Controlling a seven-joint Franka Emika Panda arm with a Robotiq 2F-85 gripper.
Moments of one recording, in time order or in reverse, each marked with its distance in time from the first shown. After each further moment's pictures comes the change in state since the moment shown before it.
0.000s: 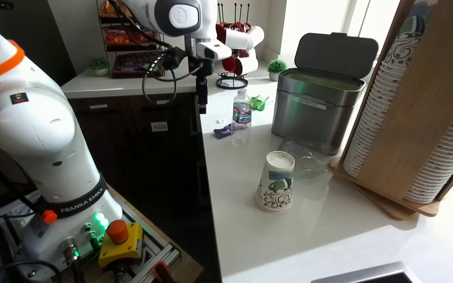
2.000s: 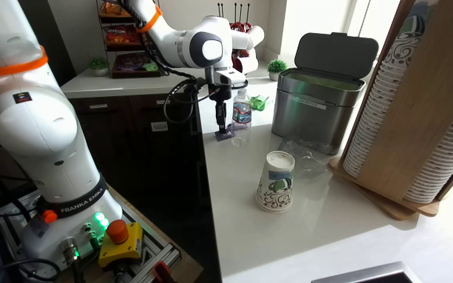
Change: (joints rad) arm 0.037 0.347 -0.067 0.104 -0.296 0.202 0.362
